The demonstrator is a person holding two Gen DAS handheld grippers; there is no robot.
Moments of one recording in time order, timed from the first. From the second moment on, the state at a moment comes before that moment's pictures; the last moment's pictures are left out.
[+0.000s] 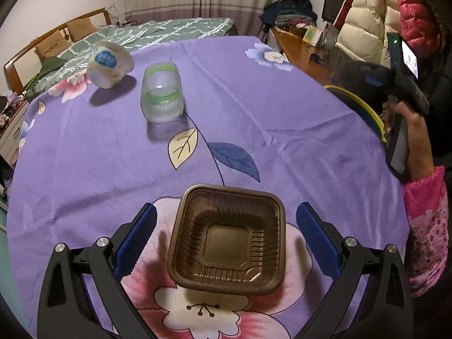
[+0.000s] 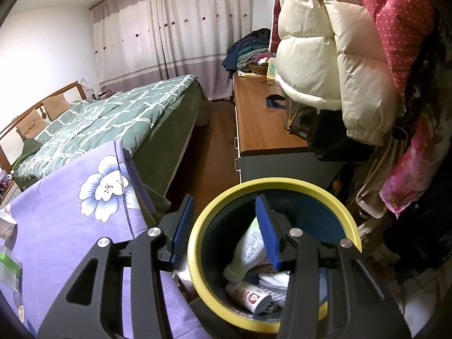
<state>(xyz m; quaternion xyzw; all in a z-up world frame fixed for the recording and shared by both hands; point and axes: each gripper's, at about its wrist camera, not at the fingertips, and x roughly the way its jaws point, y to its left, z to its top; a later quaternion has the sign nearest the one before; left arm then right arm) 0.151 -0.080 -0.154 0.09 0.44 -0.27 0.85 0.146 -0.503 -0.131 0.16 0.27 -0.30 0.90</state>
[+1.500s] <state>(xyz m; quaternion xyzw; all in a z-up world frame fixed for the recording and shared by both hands) 0.224 -0.387 -0.110 0.12 0.42 -0.42 0.80 0.035 -0.575 -0.120 0.16 0.28 -0.28 0.90</state>
